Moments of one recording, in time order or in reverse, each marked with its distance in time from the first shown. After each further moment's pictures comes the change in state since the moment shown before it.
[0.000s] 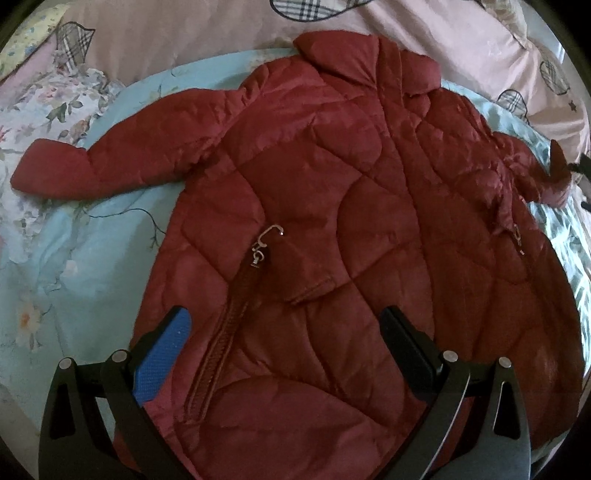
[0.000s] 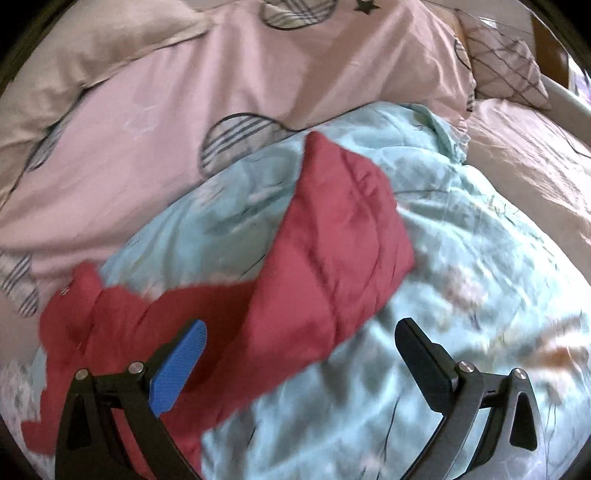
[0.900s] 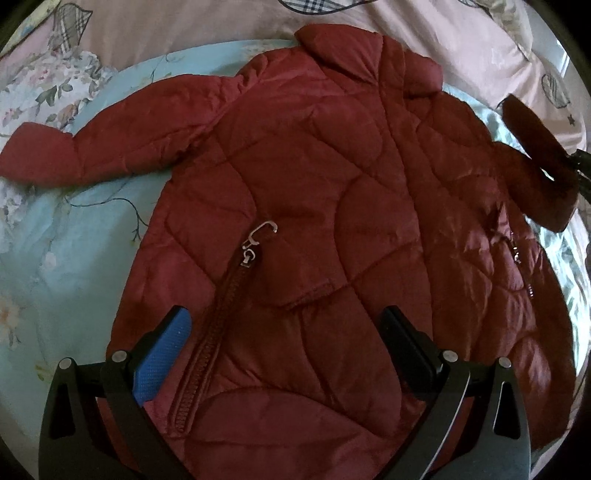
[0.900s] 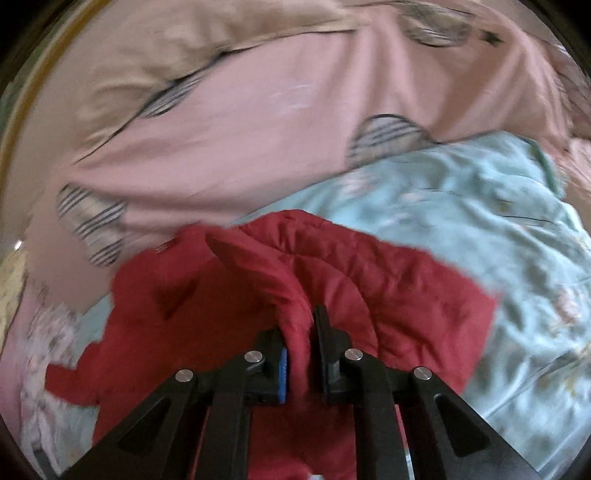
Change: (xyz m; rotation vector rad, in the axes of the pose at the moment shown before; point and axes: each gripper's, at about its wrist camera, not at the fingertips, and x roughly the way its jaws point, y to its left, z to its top) left arm 0.011 0.008 0.004 -0.051 -0.002 -0.084; right arm -0.041 0.123 -0.078 -0.259 -0.028 0.397
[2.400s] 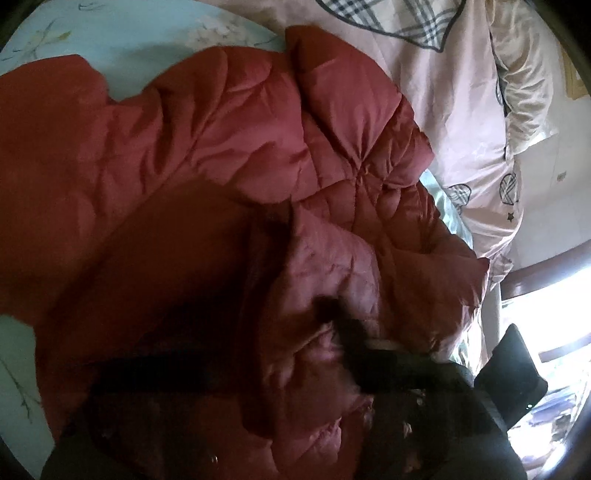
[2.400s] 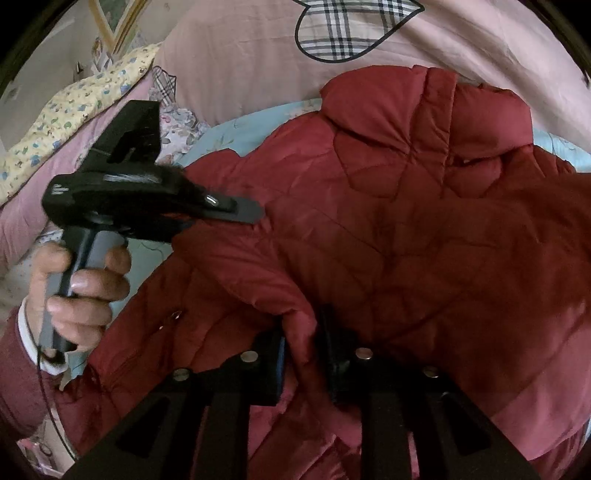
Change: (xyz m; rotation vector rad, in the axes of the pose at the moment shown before) left arm 0.085 0.034 0.150 -0.189 0.152 -0.565; right arm 0.089 0.204 -0.144 -0.496 0.332 0.352
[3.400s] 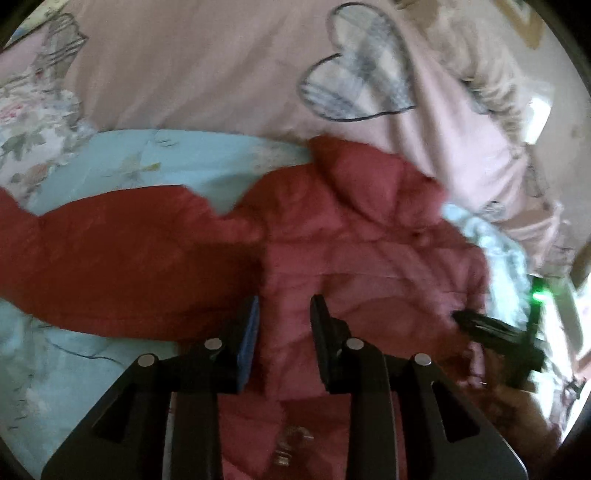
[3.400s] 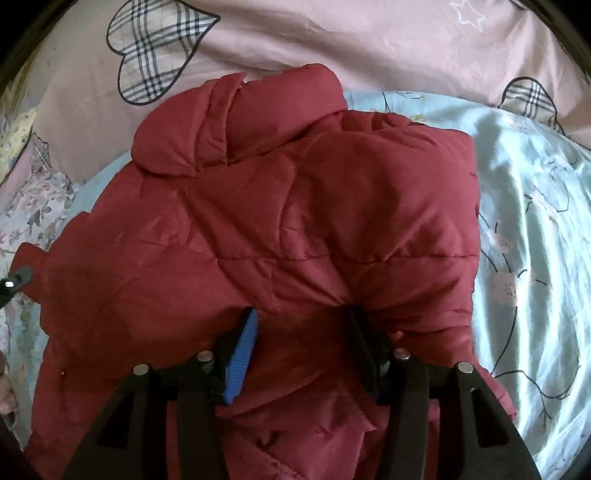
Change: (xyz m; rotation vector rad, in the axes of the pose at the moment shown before) left arm -0.086 -0.018 -0.044 0.225 -0.390 0.278; right arm -0.012 -0.115 -0.001 0.263 -0.066 -0.366
